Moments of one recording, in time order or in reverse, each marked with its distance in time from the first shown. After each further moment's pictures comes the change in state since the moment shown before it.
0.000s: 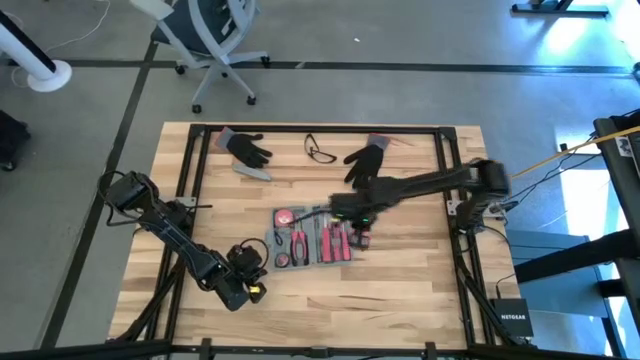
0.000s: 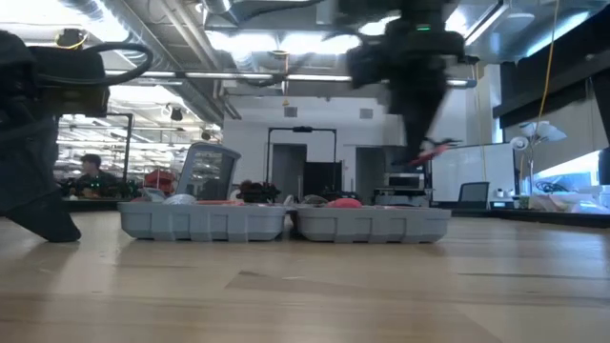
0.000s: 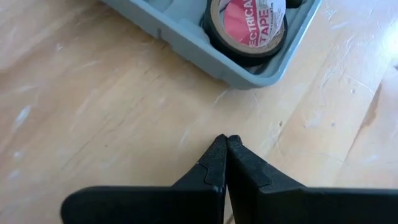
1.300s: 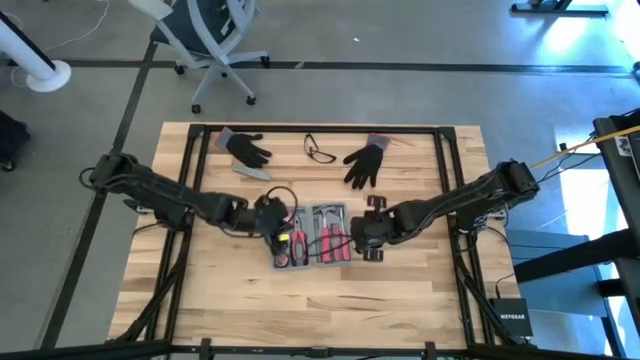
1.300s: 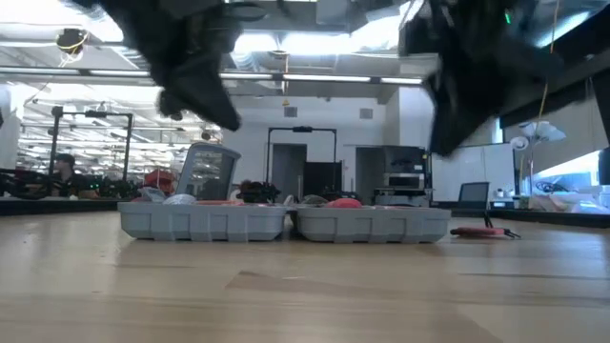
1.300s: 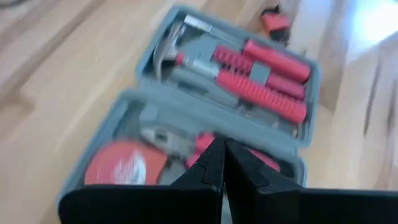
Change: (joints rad) left arm 0.556 -0.298 0.135 -0.024 0.207 0.789; right arm 0.211 -0.209 -0.284 0.237 0.360 0.021
